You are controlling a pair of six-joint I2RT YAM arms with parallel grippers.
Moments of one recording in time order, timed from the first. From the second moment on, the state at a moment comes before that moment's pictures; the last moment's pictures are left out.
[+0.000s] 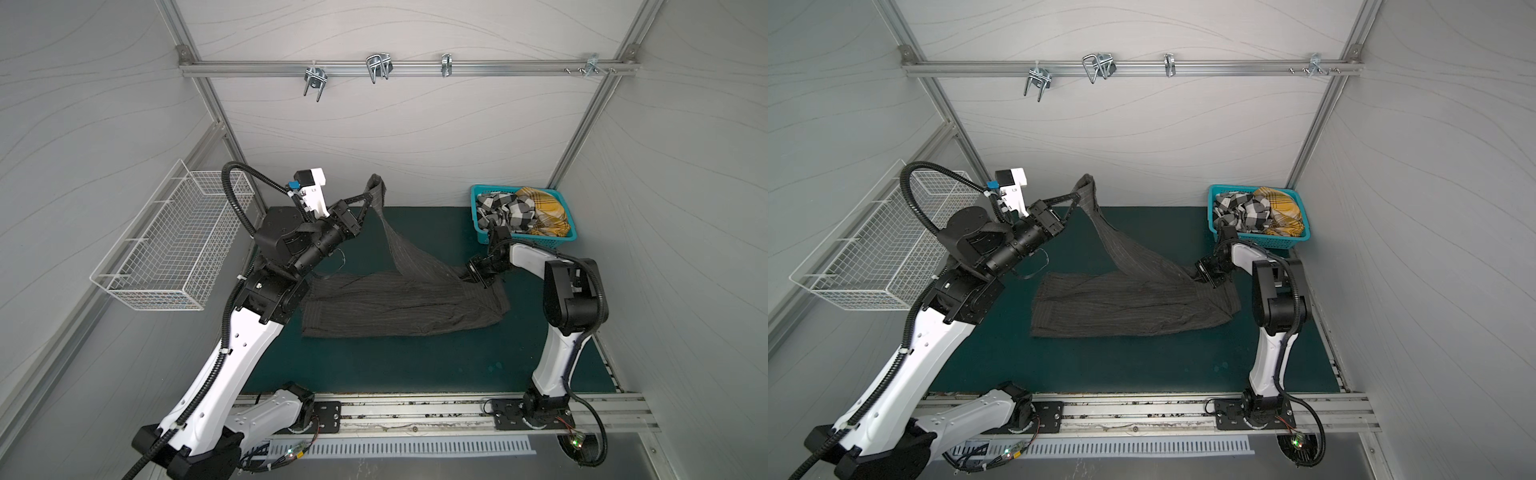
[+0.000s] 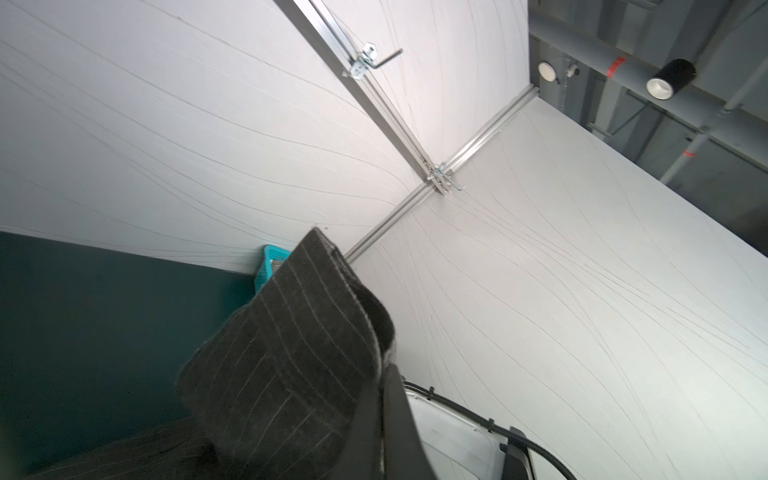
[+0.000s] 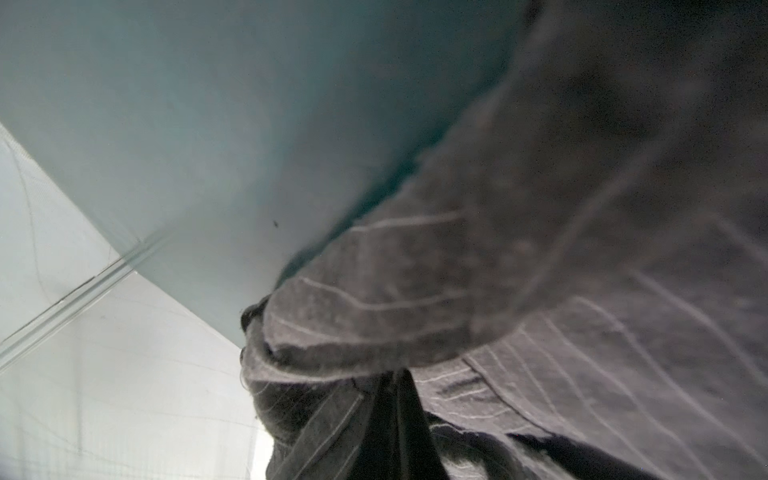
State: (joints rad) left arm -0.43 1.05 1.34 -0.23 0.19 -0.85; right arm 0.14 1.94 1.29 -0.67 -0.57 1.00
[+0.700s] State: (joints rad) left arm -0.30 1.10 1.22 -0.68 -0.21 -0.97; right arm 0.12 1.75 1.29 -0.98 -0.41 0.70
